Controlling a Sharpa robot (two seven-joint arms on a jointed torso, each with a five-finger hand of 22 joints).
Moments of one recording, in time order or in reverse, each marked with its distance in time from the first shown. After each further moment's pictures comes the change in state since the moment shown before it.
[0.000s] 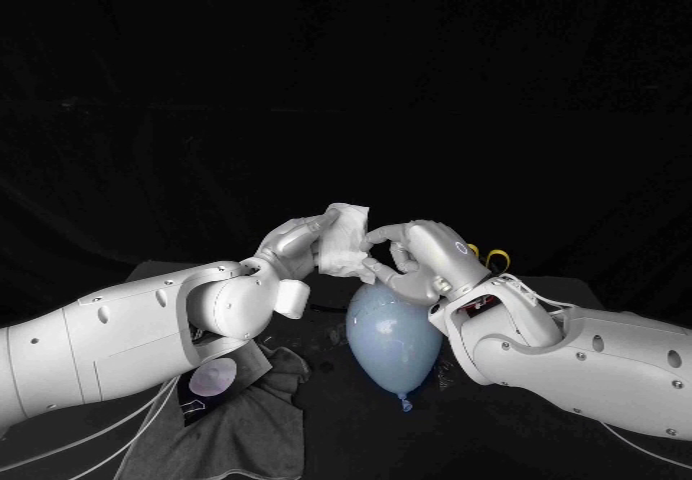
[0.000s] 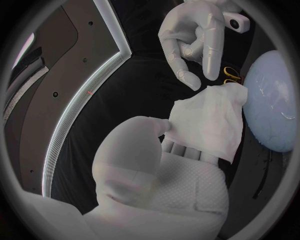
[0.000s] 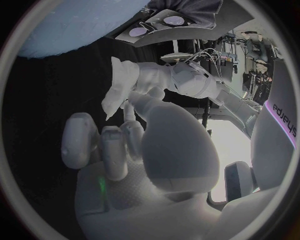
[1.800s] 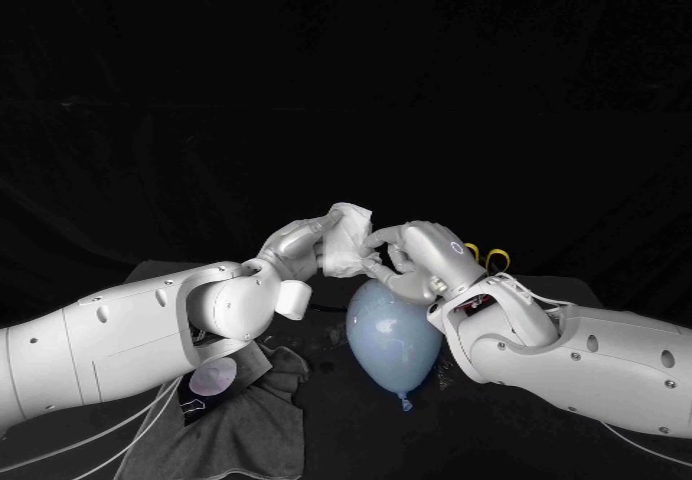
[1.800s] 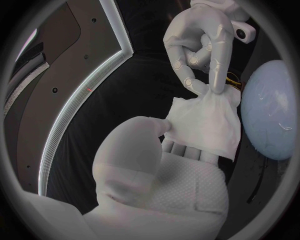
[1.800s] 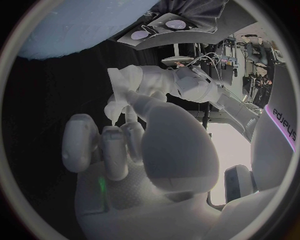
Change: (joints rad) left arm -0.001 -0.001 0.000 0.014 0.032 0.018 -0.009; left_hand 0.005 0.004 -0.003 -0.003 0.000 -0.007 0.000 0.010 0.003 -0.007 0.000 0.000 0.000 0.000 0.000 0.000 0.000 -0.006 0.031 -0.006 0.004 -0.003; right arm -0.002 0.011 0.001 -0.015 -0.032 0.020 -0.025; right_hand -0.006 0.074 0.042 -0.027 -0.028 0.074 -0.035 0.059 0.035 -0.003 -0.021 0.036 -0.001 0.002 -0.013 0.000 -0.001 -0.002 0.020 -0.013 0.023 0.000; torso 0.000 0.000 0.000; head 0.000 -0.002
